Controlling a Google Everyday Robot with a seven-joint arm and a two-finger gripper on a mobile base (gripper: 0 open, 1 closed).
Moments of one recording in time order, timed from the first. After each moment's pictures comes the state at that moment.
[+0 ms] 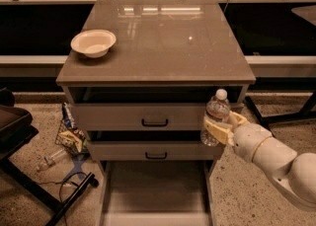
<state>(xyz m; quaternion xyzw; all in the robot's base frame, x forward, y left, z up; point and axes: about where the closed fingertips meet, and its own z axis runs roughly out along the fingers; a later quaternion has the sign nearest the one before) 0.528 -0.179 0.754 -0.21 0.73 0.19 0.62</state>
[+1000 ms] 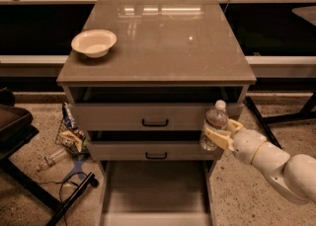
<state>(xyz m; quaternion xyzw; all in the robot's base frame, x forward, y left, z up) 0.546 -0.193 0.694 -0.24 0.71 0.23 0.62</state>
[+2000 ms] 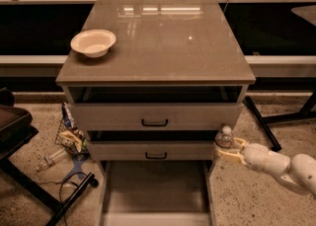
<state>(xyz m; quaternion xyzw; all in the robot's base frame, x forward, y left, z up) 0.572 -0.261 0.533 -0.34 0.69 0.30 0.56</state>
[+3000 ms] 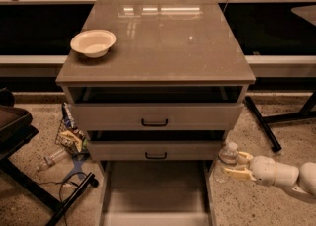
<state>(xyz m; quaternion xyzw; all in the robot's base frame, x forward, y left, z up) 0.504 -0.262 0.527 -0.39 0.64 0.38 0.54</state>
